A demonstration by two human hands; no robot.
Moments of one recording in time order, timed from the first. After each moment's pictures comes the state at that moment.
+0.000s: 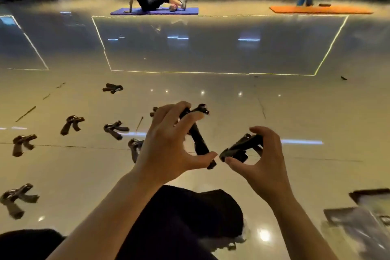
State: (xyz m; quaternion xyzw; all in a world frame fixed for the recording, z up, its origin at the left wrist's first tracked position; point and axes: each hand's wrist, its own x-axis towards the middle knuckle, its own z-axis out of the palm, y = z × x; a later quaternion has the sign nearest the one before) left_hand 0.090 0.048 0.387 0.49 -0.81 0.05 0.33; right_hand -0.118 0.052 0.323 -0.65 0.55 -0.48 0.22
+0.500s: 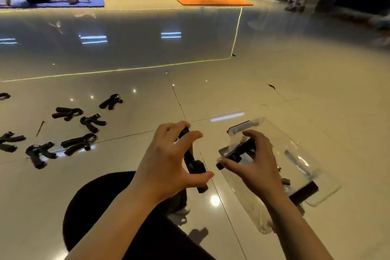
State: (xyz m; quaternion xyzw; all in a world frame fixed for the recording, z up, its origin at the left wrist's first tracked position) left_hand -0.132 0.214 0.357 0.34 -0.89 -0.08 0.28; right_hand -0.337 0.278 0.313 -0.51 0.71 -0.46 0.16
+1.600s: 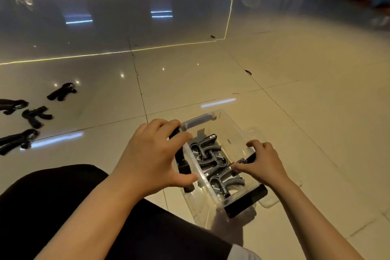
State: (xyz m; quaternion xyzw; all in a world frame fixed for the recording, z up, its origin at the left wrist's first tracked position) left_hand -0.348 0.218 0.352 0.33 -0.94 0.00 0.13; right_hand -0.619 0.285 0.248 -0.46 0.85 -0.16 0.20
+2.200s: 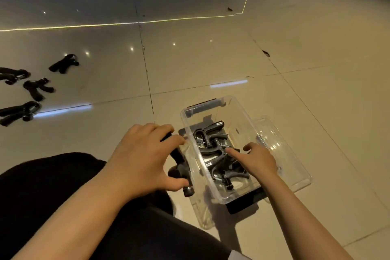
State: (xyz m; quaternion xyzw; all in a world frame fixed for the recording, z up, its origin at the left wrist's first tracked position) left_hand -0.350 0.199 0.316 0.36 -0.93 -0.01 0.05; right_hand -0.619 0.242 0.191 -0.41 0.87 -0.09 0.25
